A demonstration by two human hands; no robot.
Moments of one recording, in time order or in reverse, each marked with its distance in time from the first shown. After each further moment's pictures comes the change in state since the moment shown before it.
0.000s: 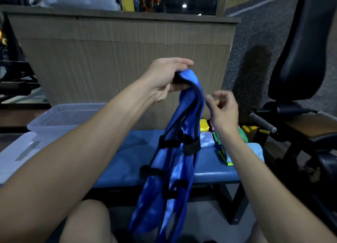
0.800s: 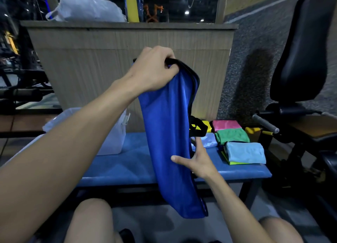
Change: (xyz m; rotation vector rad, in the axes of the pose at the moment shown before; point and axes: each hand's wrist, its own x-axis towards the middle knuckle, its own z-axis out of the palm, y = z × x) left_hand -0.035 0.040 -0.024 1.234 0.210 0.573; right_hand -0.120 0.048 0.006 -0.085 -0.558 0.294
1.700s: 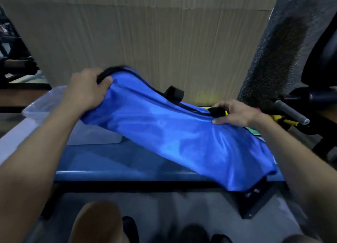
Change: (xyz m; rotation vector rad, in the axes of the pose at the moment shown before) left_hand -0.070 -0.214 0.061 0.141 -0.100 -0.517; right_hand 0.165 -0.005 -0.091 -0.481 -0.338 0.017
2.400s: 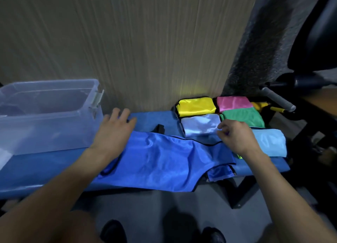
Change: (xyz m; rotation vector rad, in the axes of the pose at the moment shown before) left_hand -0.054 0.019 0.162 0.605 -0.287 0.499; right_hand -0.030 0.099 0.057 -0.316 0.439 0.182
